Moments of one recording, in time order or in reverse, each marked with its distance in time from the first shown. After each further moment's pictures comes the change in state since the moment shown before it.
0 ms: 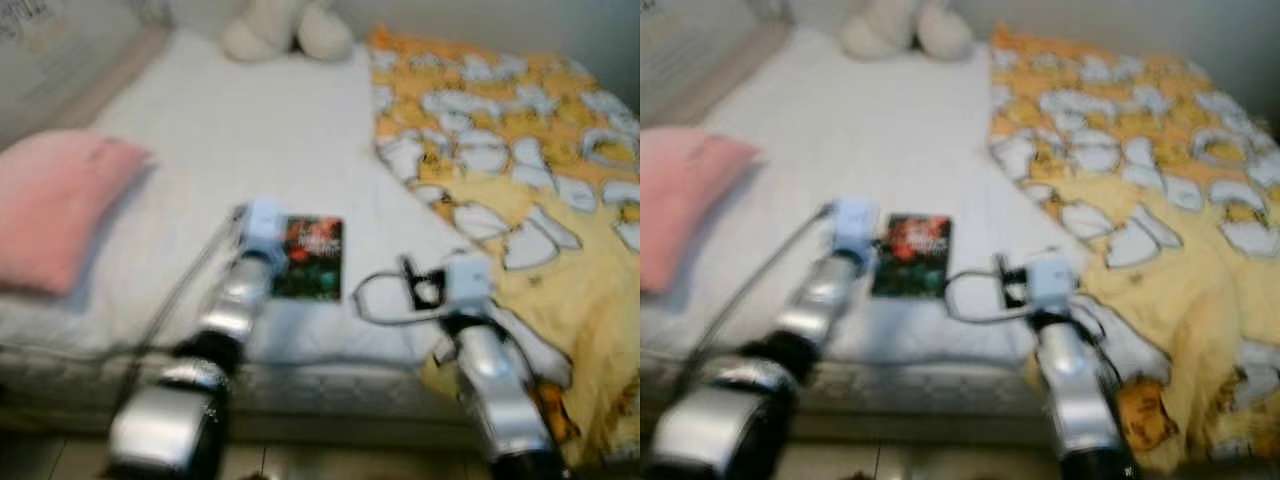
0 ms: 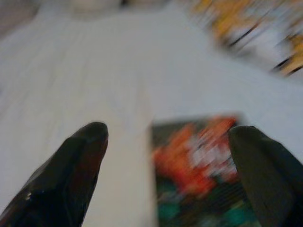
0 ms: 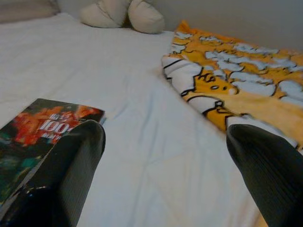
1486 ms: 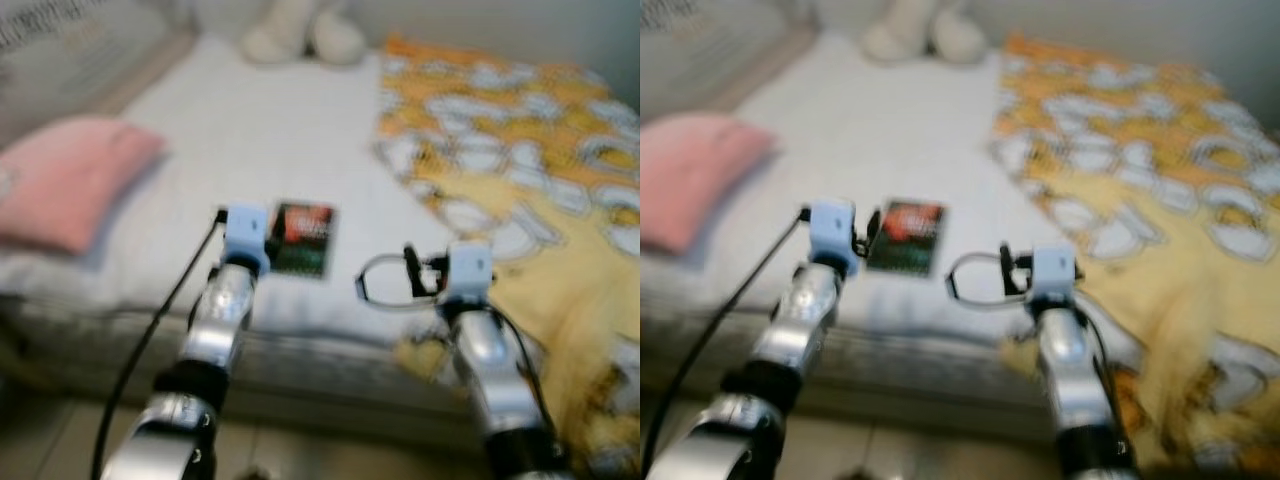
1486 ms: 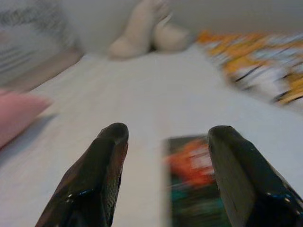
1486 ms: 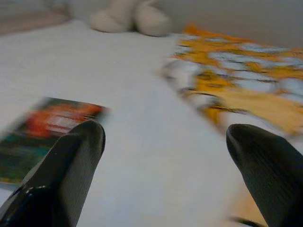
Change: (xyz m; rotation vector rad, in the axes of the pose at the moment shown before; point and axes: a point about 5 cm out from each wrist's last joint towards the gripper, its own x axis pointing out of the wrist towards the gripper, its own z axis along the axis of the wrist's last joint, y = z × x) left arm -0.021 0.009 0.005 0.043 -0.166 0.007; right arm 0.022 0.006 0.002 0.054 0.011 -0.021
